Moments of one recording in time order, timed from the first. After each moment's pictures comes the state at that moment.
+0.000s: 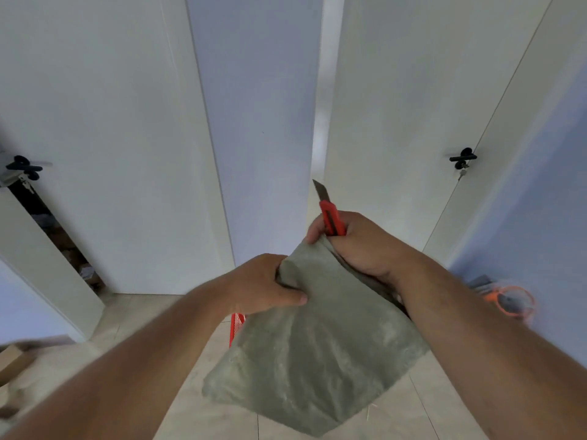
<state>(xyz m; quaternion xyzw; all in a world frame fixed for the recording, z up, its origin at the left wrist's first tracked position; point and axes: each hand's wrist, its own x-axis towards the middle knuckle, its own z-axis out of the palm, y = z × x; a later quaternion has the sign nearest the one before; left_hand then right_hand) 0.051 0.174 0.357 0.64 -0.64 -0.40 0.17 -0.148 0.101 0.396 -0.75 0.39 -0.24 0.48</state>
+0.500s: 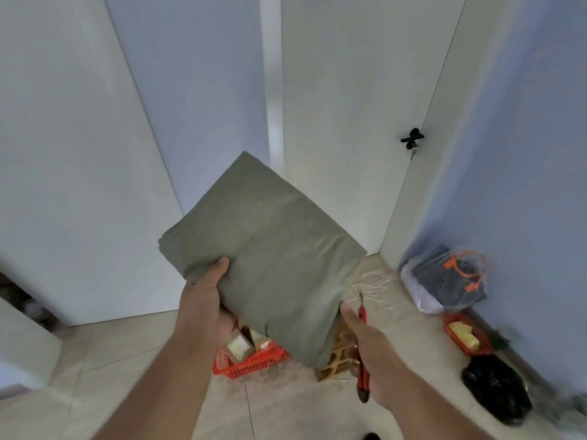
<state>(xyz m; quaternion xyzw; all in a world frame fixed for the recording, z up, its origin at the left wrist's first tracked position) 0.049 0.165 0.300 0.43 -0.12 -0.56 0.70 -0.198 0.188 0.237 -0.26 0.66 -0.35 0.61</state>
